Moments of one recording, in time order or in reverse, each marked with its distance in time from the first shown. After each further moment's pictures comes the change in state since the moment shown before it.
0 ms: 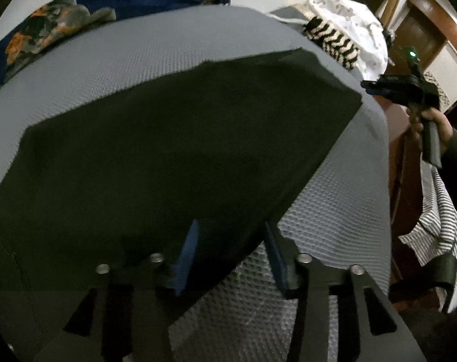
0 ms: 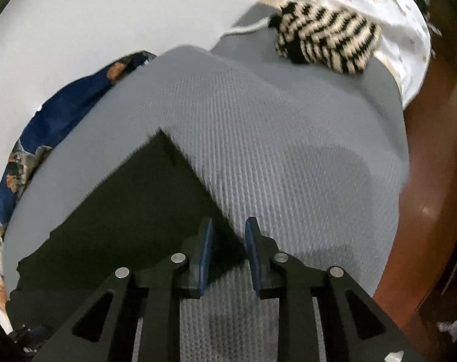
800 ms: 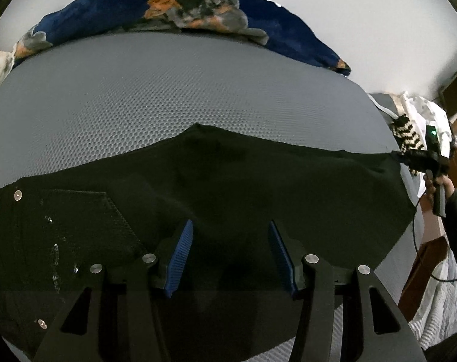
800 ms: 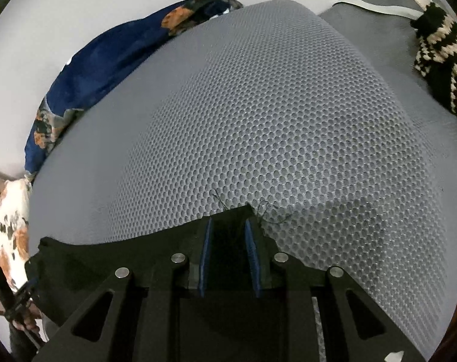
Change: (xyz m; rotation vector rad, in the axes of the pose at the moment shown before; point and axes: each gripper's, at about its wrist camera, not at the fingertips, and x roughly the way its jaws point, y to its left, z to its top) left arm -0.052 0.125 -0.003 -0.475 -0.142 0.184; right arm 0.129 0.073 0.109 -0.270 0.285 0.257
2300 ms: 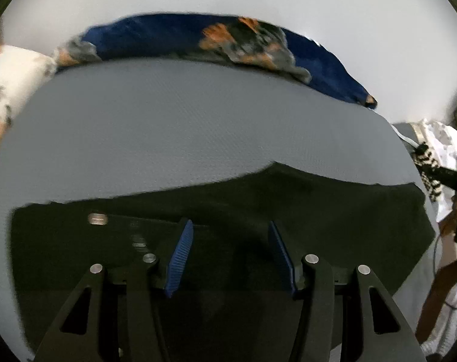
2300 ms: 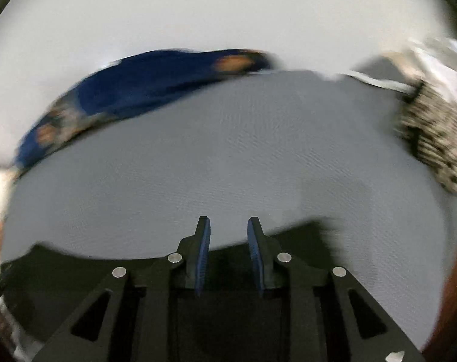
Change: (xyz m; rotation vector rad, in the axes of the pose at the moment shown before) left arm -0.042 0.067 0.012 -0.042 -0.165 0.121; right arm -0.028 0.151 -0.035 -0.159 -0.237 -0.121
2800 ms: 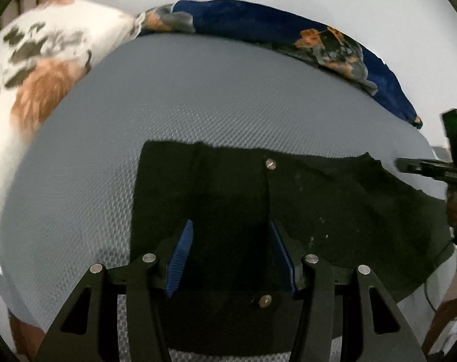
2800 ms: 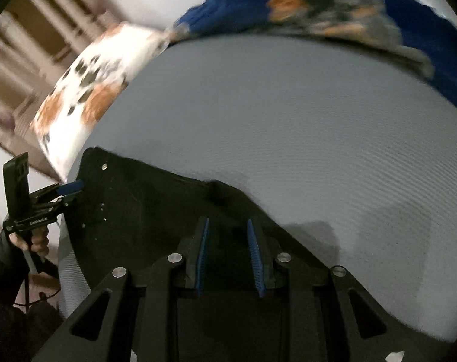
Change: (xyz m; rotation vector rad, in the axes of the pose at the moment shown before) left arm -0.035 0.114 -0.045 -0.175 0.047 0.137; right arm 0.107 0.307 -0.044 -0.578 0.349 0.534
